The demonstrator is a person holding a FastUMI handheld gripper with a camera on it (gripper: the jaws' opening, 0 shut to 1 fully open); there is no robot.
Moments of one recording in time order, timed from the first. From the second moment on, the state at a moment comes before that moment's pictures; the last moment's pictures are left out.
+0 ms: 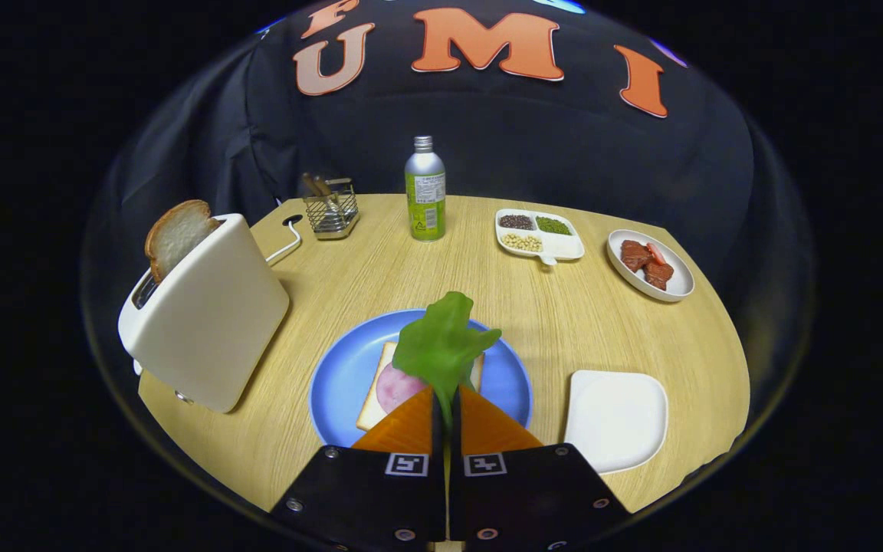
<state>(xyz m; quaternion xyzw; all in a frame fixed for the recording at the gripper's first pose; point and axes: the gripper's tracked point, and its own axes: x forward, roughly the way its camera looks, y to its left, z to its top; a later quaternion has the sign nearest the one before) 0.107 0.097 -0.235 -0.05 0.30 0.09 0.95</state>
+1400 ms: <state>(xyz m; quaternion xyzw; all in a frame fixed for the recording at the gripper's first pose) 0.114 0.120 -0.191 -0.07 0.26 0.05 0.96</state>
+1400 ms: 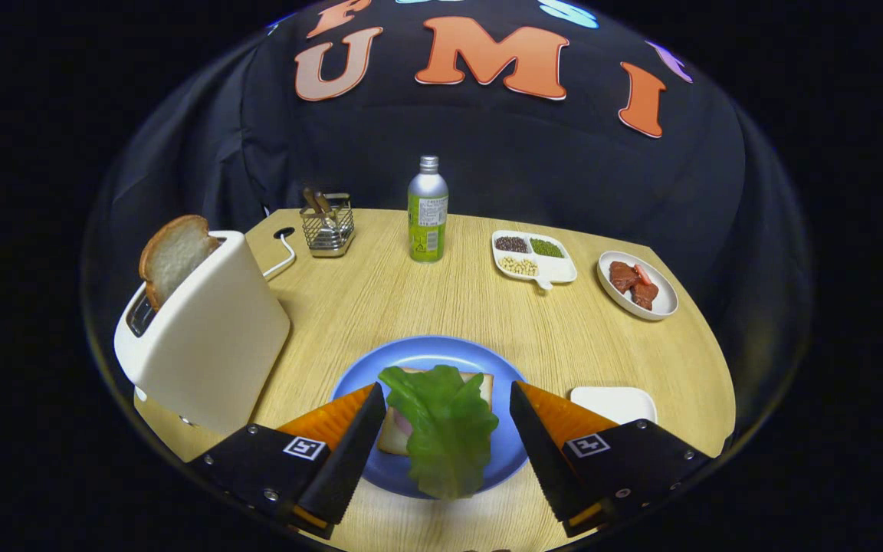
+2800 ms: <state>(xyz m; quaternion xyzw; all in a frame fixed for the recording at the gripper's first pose) 0.116 0.347 -0.092 -0.07 0.18 0.10 0.98</state>
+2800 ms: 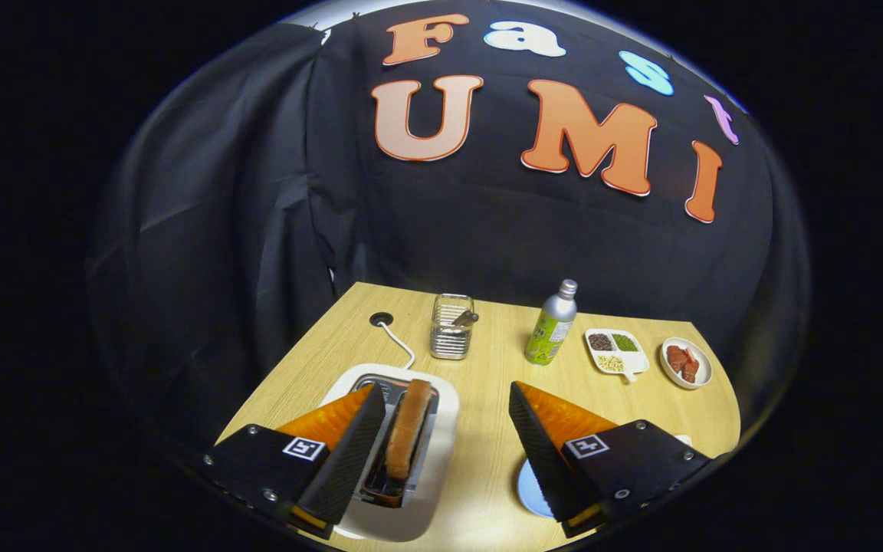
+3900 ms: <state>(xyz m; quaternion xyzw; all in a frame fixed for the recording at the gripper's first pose) 0.112 0.367 -0.101 -0.06 0.22 0.14 0.96</state>
